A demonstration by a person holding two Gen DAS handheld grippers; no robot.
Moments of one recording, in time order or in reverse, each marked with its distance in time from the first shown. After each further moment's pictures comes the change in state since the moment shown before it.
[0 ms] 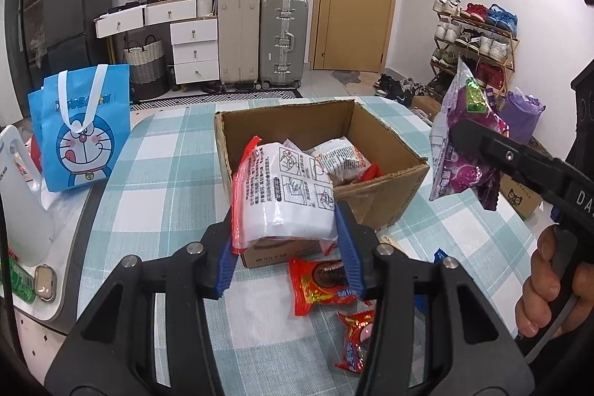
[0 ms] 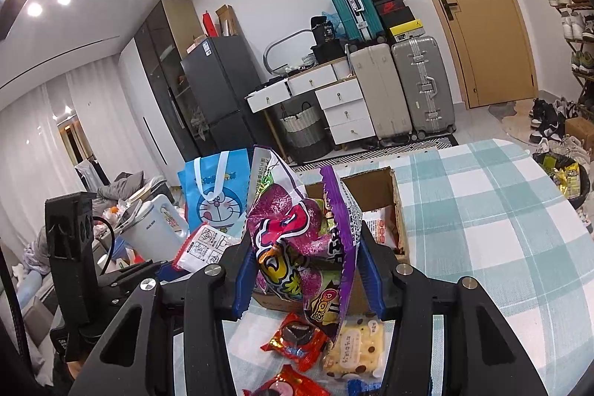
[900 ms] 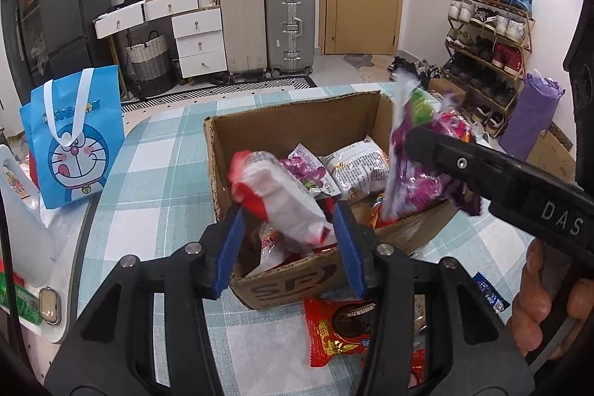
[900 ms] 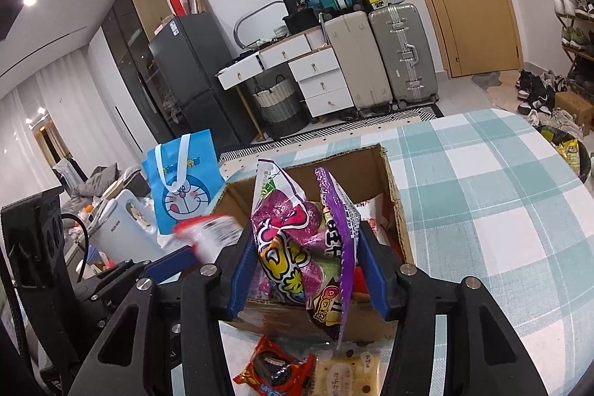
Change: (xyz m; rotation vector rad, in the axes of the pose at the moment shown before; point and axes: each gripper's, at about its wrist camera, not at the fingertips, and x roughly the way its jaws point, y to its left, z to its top) left arm 0.077 -0.003 0.027 0.048 0.062 0.066; right arm 0.077 -0.018 0.010 0.048 0.113 -0.085
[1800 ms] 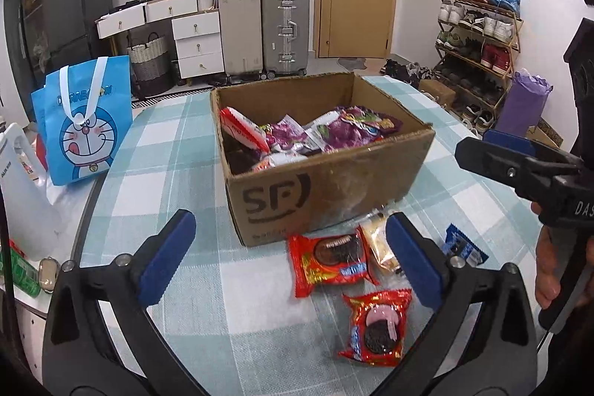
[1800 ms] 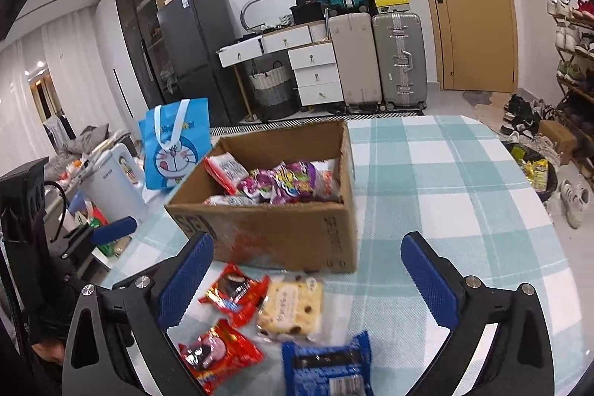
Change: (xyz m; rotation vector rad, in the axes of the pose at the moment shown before) left arm -0.063 -0.005 -0.062 0.000 -0.028 -0.025; right arm -0.071 -0.020 -0.045 -0.130 0.044 -0.096
